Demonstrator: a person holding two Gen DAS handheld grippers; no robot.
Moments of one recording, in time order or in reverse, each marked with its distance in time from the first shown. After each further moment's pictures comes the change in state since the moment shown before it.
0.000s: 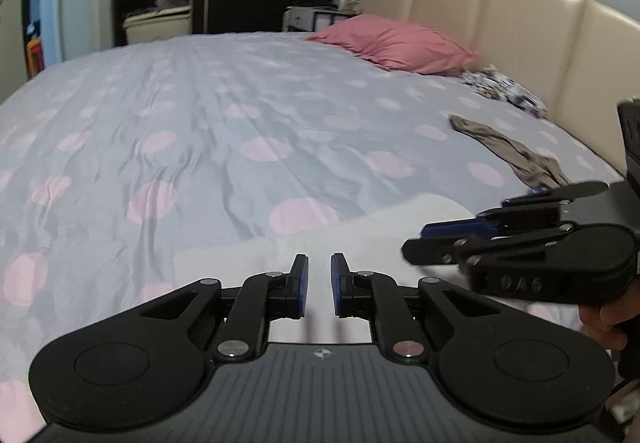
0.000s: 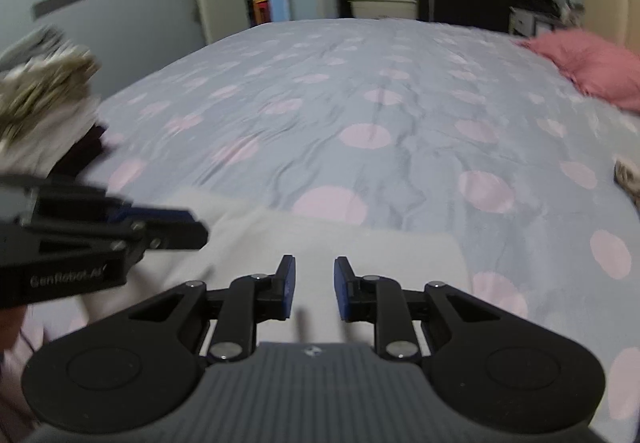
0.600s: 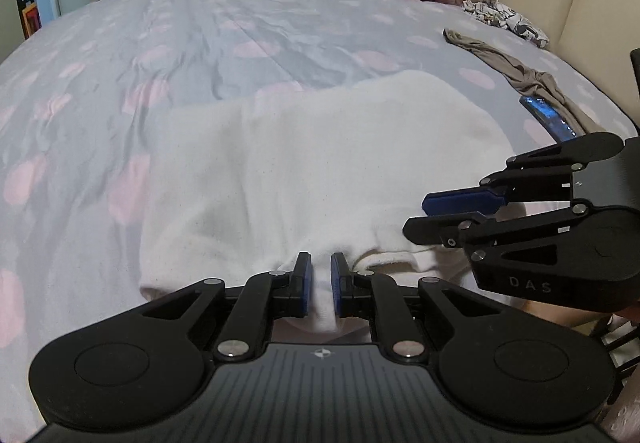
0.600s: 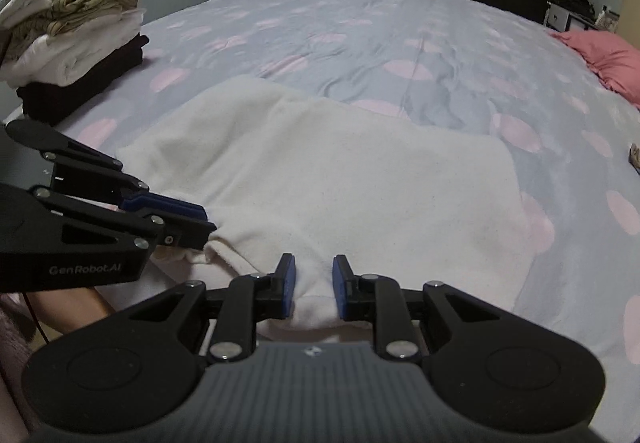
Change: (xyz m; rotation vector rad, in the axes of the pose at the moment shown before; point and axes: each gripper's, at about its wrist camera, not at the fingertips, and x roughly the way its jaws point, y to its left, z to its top) left arm 0.002 -0.018 -0.054 -0.002 0.207 0.021; right arm -0.010 0.029 -0.060 -0.091 0.120 0.010
